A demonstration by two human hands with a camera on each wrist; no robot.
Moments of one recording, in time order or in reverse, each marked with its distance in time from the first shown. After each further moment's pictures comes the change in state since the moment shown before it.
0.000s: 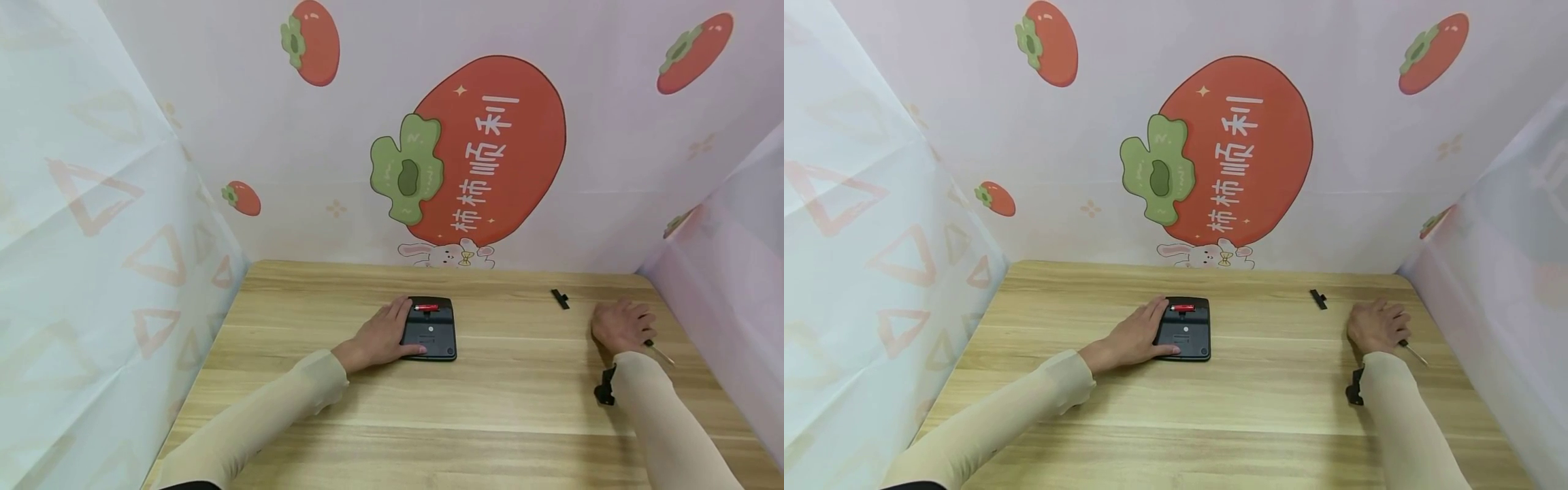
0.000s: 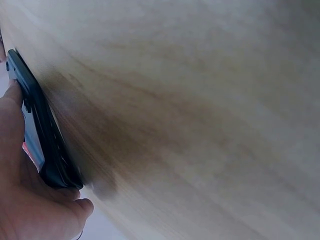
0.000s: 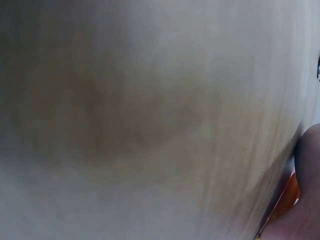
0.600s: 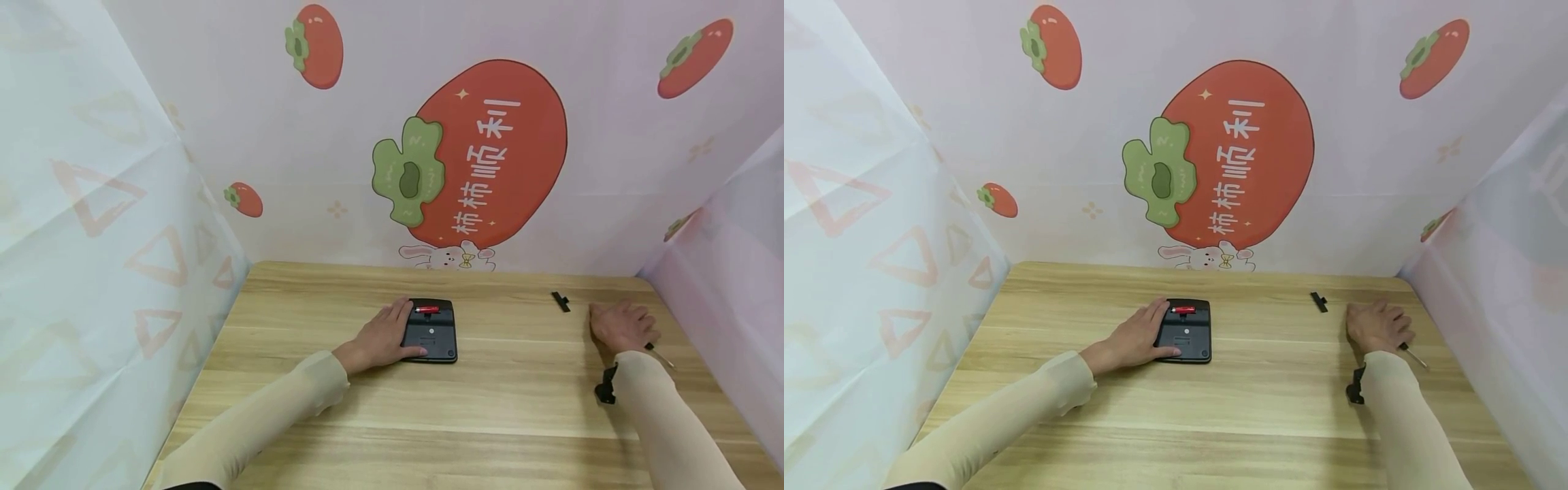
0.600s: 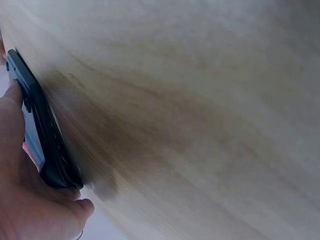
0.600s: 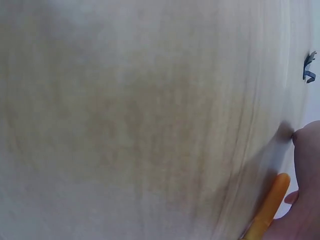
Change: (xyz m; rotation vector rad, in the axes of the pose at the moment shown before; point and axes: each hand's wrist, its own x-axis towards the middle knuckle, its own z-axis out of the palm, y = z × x) left_hand -0.001 -0.001 0.000 0.014 0.010 0.008; right_hand -0.006 -0.007 -0.013 -0.080 -0.088 -0.001
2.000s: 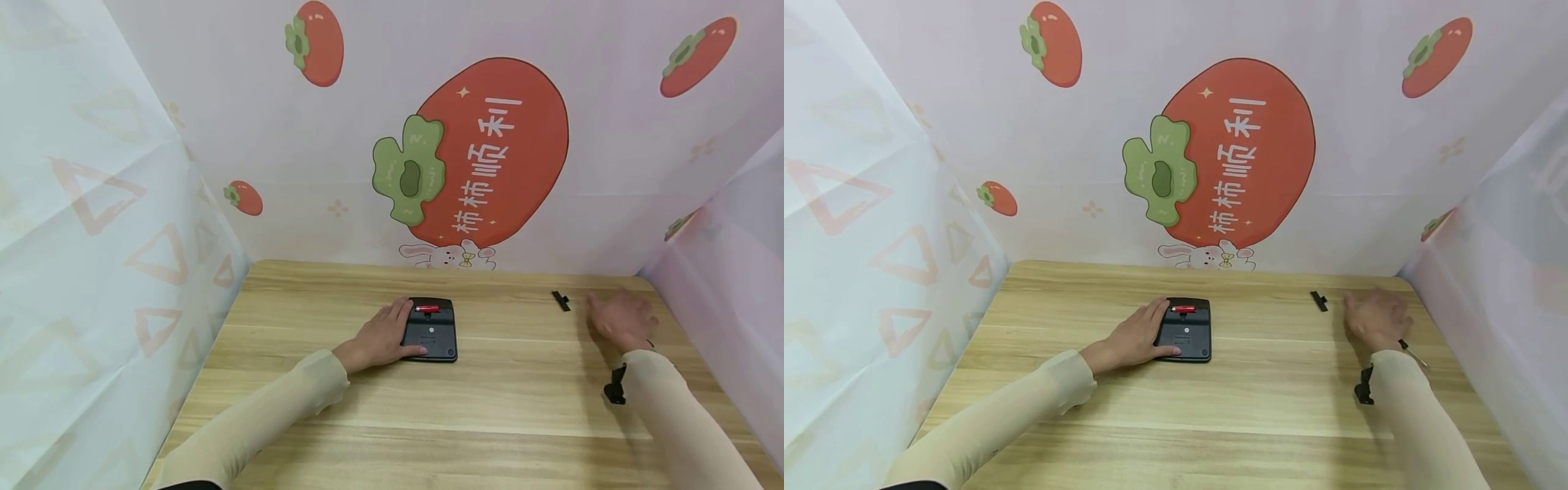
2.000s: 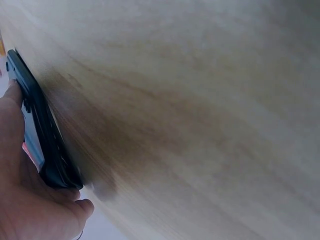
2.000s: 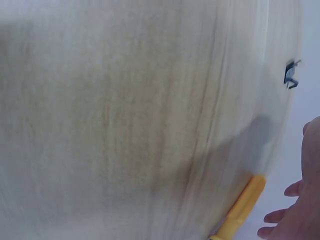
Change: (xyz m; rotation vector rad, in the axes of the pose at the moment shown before) left_hand 0.000 -0.001 0.001 -0.003 0.016 0.014; right_hand -0.002 -0.006 -0.017 -0.102 0.057 -0.129
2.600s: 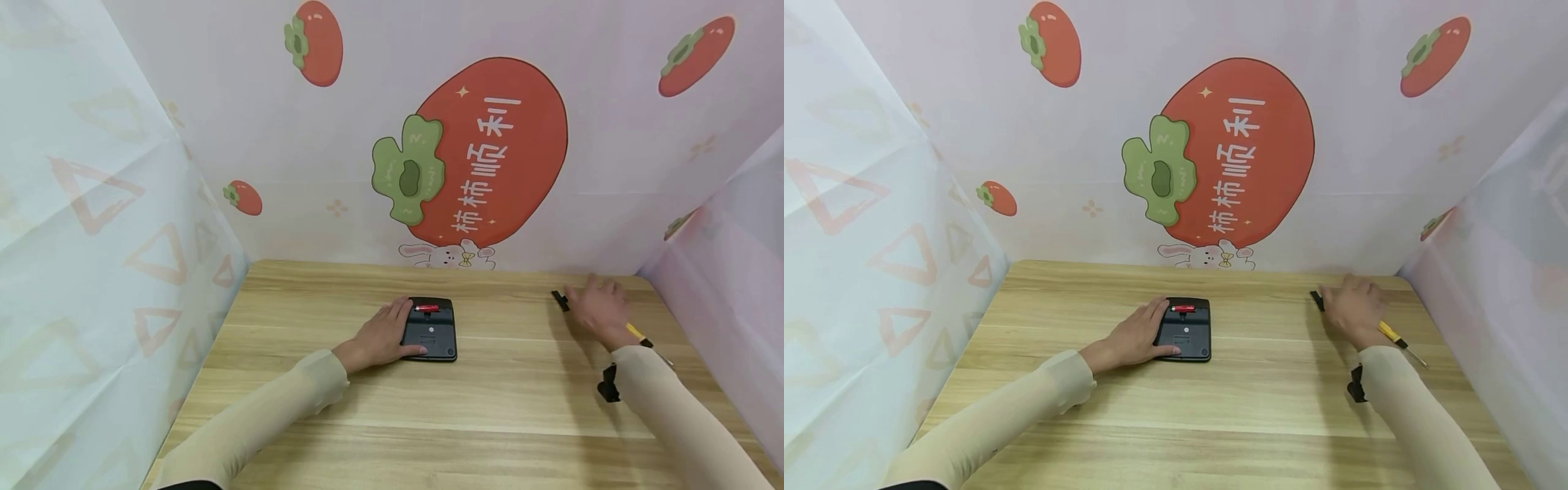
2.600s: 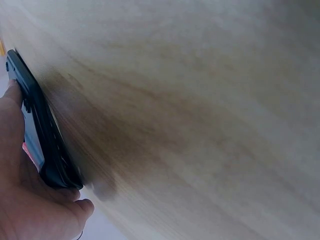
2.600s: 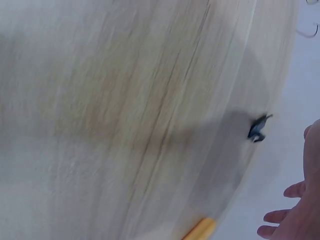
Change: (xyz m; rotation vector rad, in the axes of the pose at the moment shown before) left_hand -0.001 0.000 0.000 0.011 0.001 0.003; right_hand -0.009 -0.042 0.002 -0.062 0.068 -0.238
